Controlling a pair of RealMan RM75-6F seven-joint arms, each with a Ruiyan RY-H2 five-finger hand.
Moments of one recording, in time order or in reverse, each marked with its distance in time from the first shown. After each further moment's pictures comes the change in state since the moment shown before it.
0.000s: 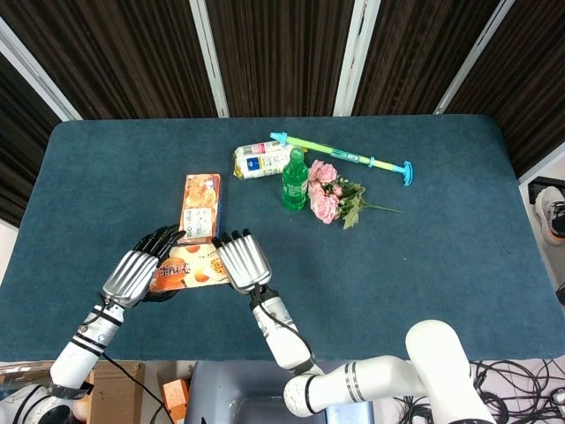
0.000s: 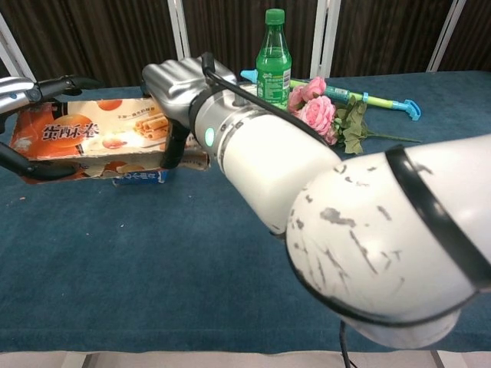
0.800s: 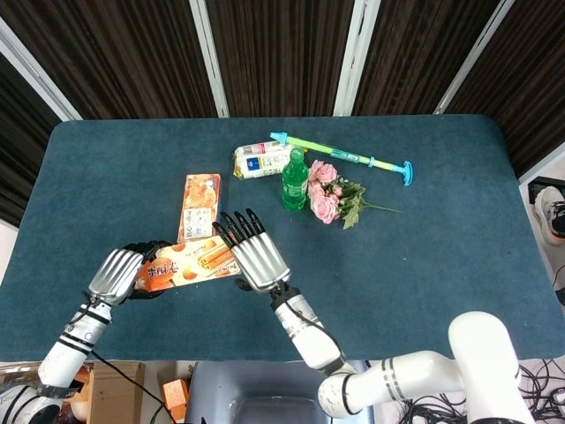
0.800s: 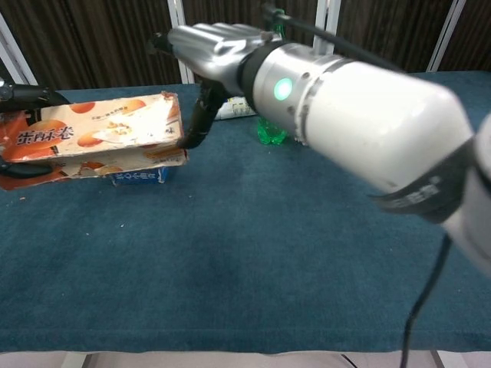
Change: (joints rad) left arm 0.024 0.029 0.026 0.075 0.023 0.037 -0.140; right arm -0.115 0.245 -0.061 -0.279 -0.067 -0.042 0.122
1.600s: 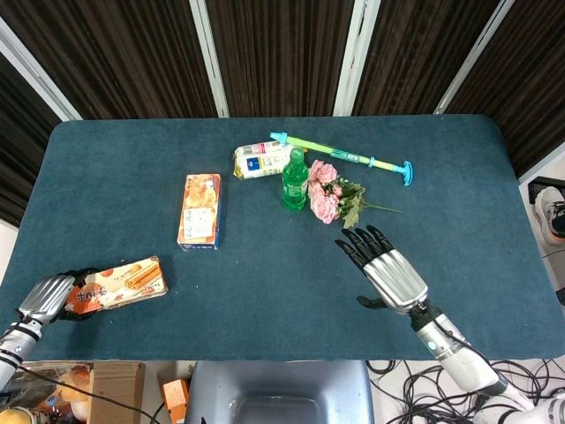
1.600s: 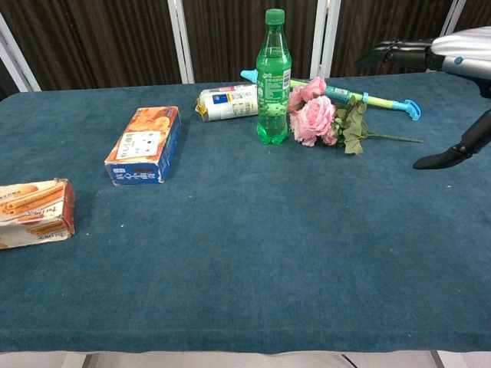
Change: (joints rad) left arm 0.076 -0.016 0.199 0.532 0.102 -0.136 -0.487; right arm -0.419 0.626 -0.402 -0.110 -0.580 -0.010 0.607
